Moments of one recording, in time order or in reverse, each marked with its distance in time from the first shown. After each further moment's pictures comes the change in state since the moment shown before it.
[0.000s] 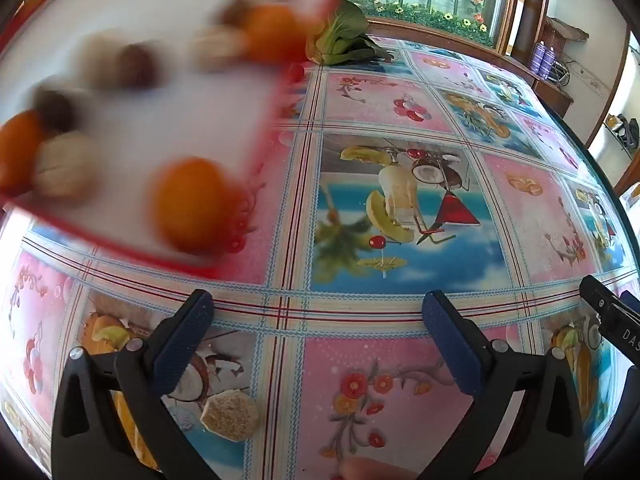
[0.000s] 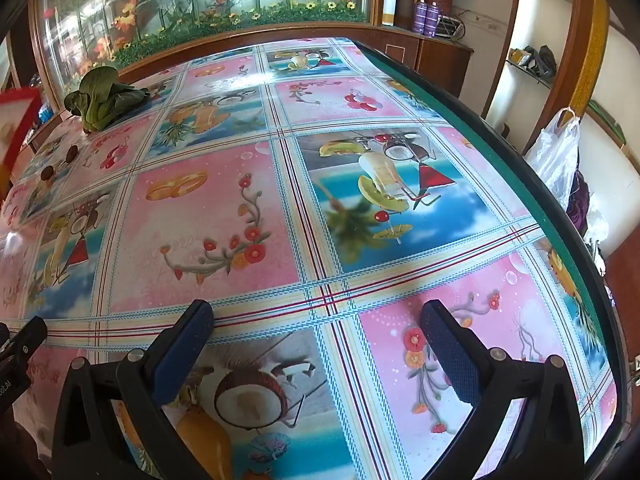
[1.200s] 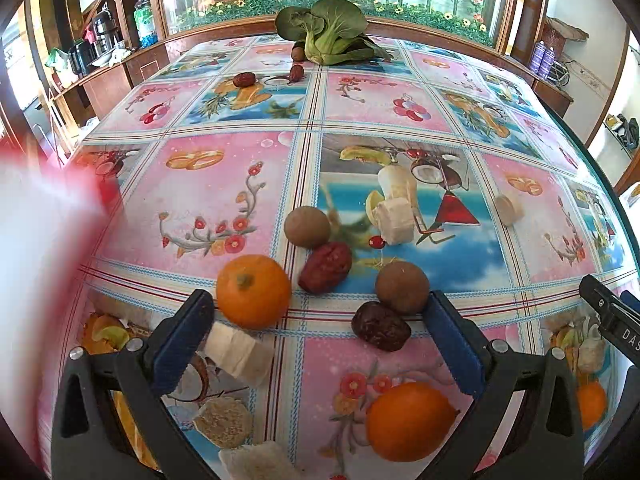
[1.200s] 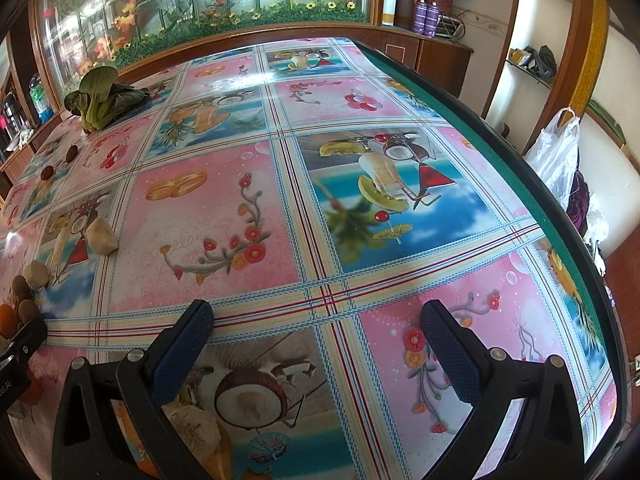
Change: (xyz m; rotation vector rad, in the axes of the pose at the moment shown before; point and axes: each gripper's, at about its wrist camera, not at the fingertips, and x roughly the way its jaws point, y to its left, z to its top) left arm 0.002 -0.008 0.003 0.001 -0.002 0.000; right arm 0.000 0.001 0.001 0.001 -0.001 0.000
